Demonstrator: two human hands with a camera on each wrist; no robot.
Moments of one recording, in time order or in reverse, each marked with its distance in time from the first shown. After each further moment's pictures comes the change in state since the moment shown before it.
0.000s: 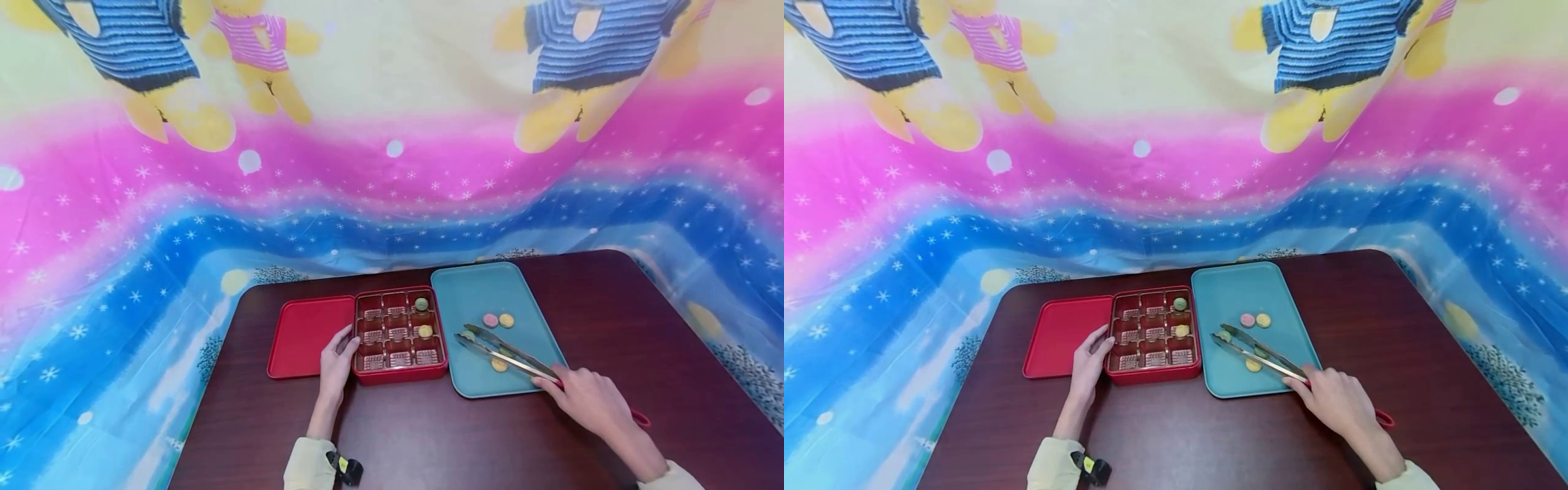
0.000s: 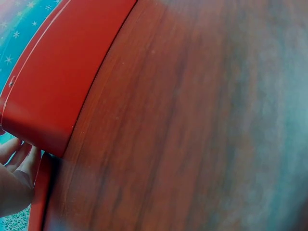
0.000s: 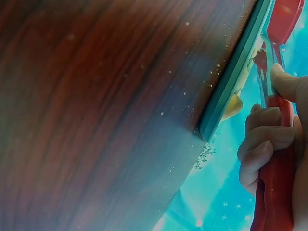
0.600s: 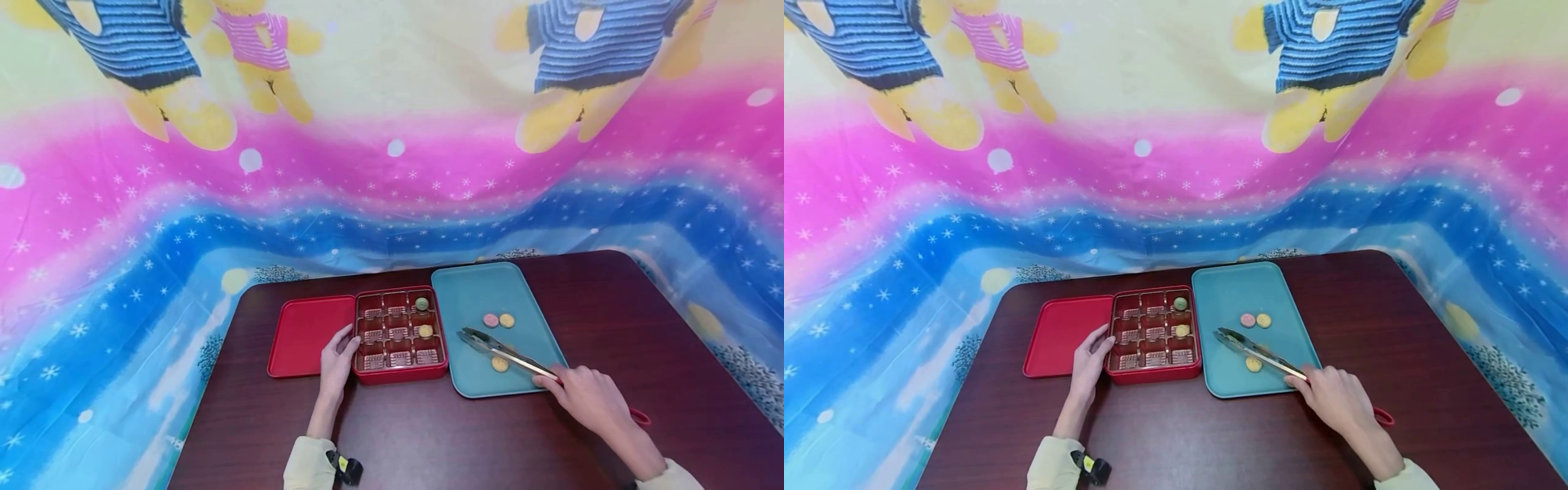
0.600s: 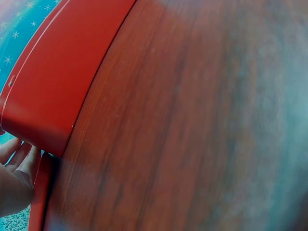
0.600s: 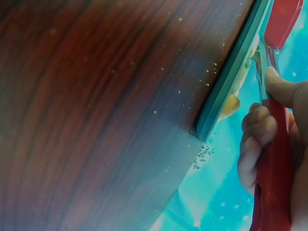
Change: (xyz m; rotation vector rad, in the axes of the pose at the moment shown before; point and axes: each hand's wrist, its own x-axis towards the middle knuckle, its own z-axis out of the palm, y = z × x) left_hand -0.001 0.004 0.000 -0.005 -0.001 -0.008; right_hand 0.003 0.000 -0.002 0.009 0.036 -0.025
